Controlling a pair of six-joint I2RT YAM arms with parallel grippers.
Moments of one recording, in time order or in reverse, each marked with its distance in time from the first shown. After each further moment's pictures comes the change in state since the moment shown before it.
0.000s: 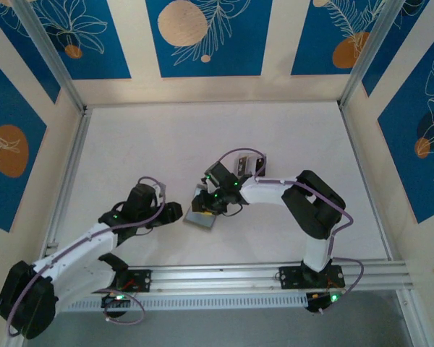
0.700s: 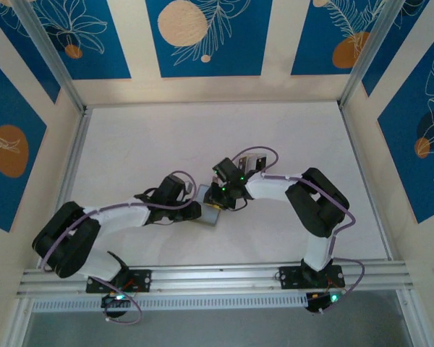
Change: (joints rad) left arm -0.134 0.490 0.175 0.182 0.053 0.007; right arm -0.074 -0.011 -0.019 -0.048 0.134 0.172
